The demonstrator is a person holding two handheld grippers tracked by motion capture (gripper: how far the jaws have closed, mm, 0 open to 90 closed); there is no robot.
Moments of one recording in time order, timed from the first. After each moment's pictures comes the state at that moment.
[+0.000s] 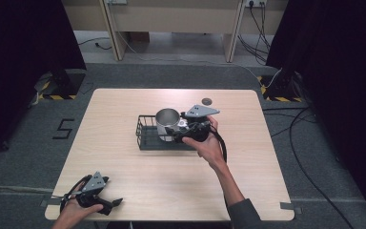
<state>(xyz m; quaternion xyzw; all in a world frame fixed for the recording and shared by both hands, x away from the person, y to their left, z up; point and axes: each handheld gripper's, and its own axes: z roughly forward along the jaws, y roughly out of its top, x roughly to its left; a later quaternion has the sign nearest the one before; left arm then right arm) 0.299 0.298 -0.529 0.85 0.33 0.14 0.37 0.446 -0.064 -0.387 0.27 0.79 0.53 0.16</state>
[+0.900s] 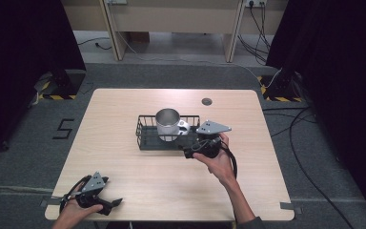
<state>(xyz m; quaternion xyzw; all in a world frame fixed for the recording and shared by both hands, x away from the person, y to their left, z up) 0.298 0.298 -0.529 0.85 0.34 0.14 0.37 0.411 -0.095 -0.413 0.29 0.79 0.52 0.16</state>
